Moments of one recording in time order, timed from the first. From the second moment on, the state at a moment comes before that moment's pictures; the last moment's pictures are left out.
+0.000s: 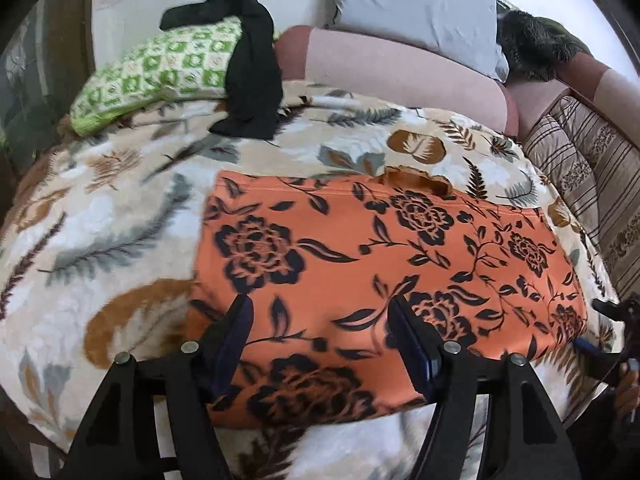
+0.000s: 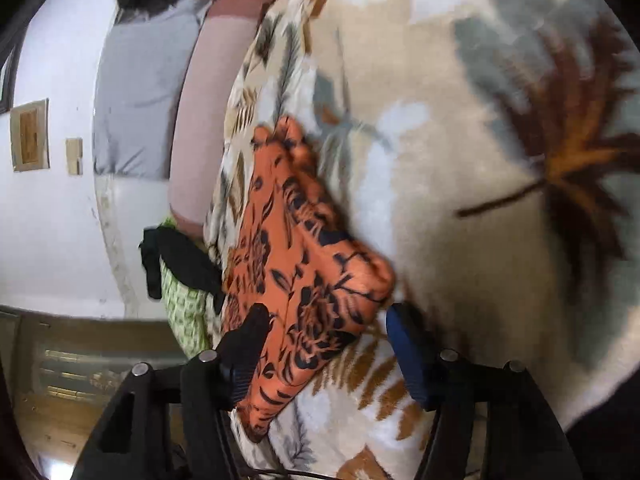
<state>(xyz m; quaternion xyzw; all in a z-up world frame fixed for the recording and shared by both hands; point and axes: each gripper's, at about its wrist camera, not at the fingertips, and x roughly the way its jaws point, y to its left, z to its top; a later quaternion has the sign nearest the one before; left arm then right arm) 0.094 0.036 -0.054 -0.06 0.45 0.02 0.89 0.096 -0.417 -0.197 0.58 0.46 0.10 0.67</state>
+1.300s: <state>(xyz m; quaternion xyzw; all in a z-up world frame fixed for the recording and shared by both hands) 0.107 0.056 -0.083 -0.11 0.48 0.02 0.87 0.261 -0.424 -0.174 0.40 0.48 0.08 0.78</state>
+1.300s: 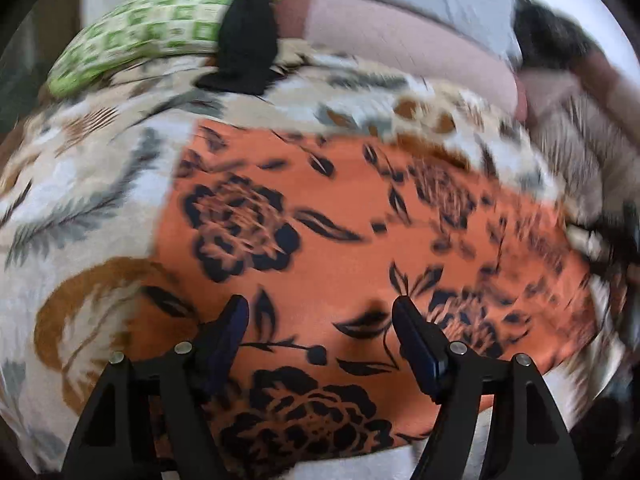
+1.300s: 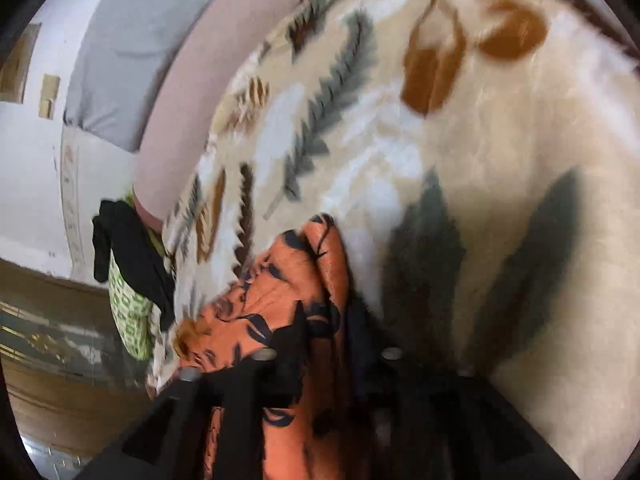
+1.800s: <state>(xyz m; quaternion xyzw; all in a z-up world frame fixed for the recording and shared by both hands) 0.059 0.147 -0.068 -0.26 0.48 0.04 0.83 0.175 -0.327 -0.153 0.28 0.52 0.20 0.78</state>
